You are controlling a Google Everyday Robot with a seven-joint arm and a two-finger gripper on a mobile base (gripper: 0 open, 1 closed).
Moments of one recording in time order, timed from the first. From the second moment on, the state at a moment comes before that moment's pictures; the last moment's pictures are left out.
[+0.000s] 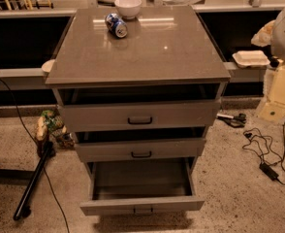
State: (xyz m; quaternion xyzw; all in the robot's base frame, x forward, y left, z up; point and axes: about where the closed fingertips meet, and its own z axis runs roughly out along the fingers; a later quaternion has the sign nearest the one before) arm 0.438 -0.216 0.978 -0.60 0.78 -0.04 0.16
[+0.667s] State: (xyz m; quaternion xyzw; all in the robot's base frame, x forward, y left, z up) arm 0.437 -0.211 0.953 -0.61 0.78 -0.02 0.14
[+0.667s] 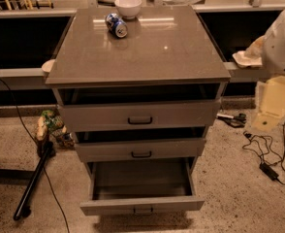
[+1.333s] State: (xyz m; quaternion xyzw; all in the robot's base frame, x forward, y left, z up) arm 0.411 -0.147 0.773 -0.65 0.74 0.12 0.08
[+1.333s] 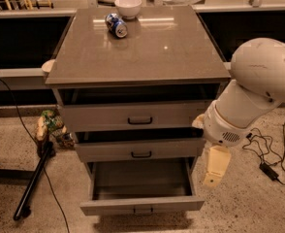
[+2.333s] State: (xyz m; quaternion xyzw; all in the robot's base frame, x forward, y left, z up) arm 0.428 -0.135 0.701 -0.66 0.73 0.14 0.09
